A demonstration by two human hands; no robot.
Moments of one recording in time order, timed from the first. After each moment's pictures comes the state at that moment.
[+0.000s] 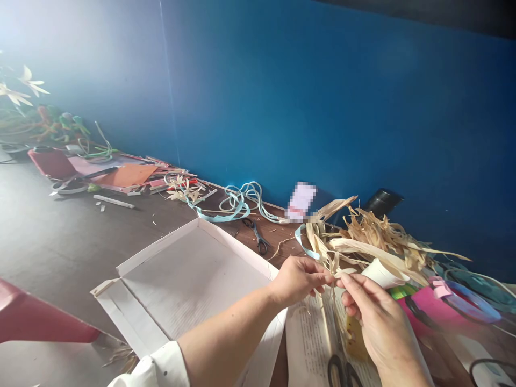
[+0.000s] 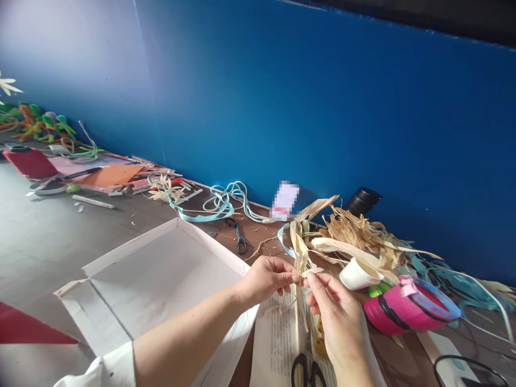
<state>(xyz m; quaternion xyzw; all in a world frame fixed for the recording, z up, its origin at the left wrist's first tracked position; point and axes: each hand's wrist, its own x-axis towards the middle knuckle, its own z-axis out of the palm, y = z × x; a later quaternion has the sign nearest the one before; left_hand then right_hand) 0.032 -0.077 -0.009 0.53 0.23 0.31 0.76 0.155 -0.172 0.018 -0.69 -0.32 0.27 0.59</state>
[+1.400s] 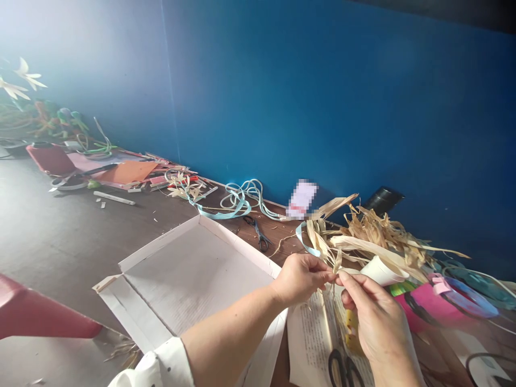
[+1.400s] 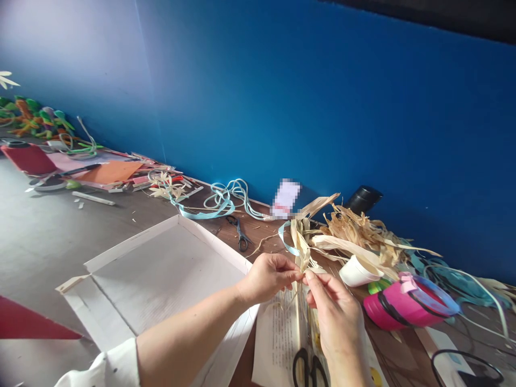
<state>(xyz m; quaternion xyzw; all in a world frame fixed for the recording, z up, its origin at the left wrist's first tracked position) 0.028 -0.081 -0.005 0.58 0.24 0.33 0.70 0.143 -0.170 0.017 -0.72 -0.31 0.21 0.59</state>
